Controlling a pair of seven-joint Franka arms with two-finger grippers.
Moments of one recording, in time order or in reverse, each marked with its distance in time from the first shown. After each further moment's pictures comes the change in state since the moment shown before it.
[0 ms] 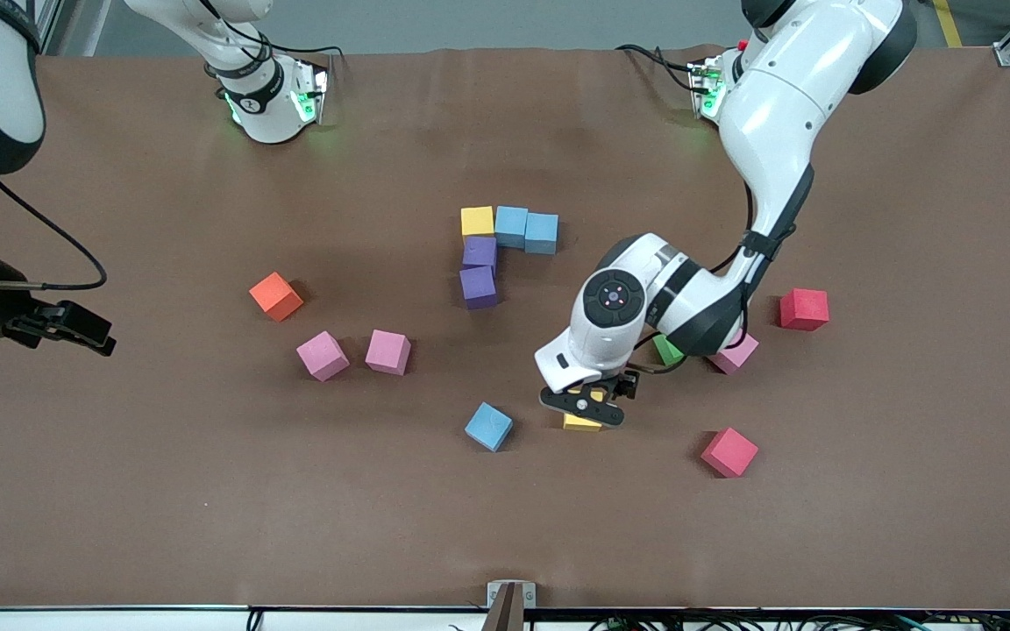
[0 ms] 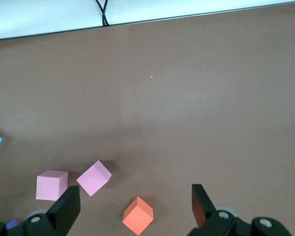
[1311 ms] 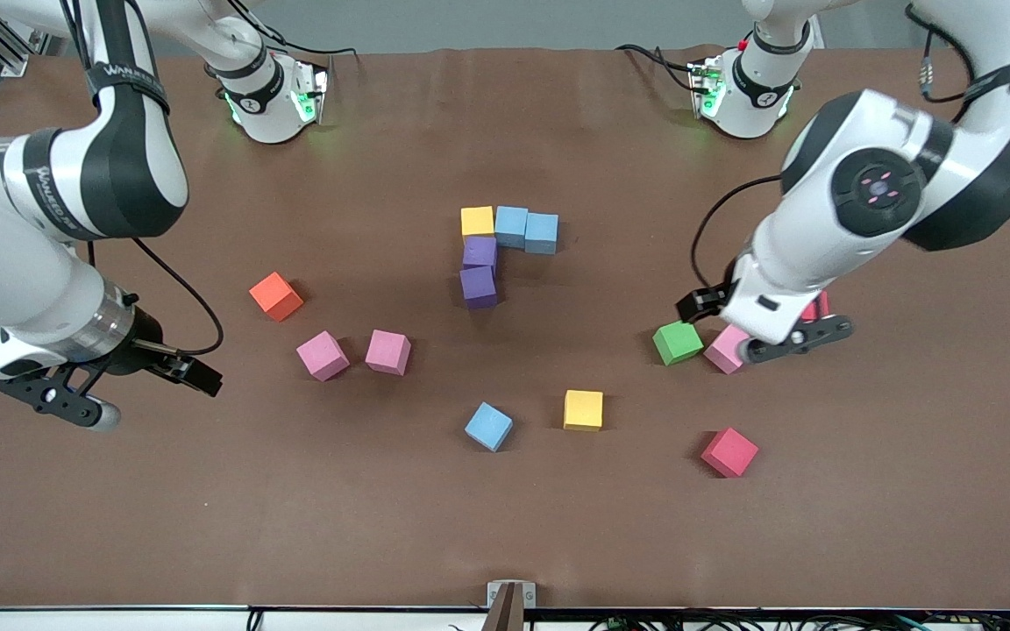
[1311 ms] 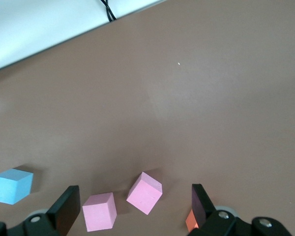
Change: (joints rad) left arm 0.555 -0.392 -0.453 -0.201 -0.103 -0.389 -0.413; right arm 0.460 0.111 -0.415 -0.005 0.157 0.119 0.307
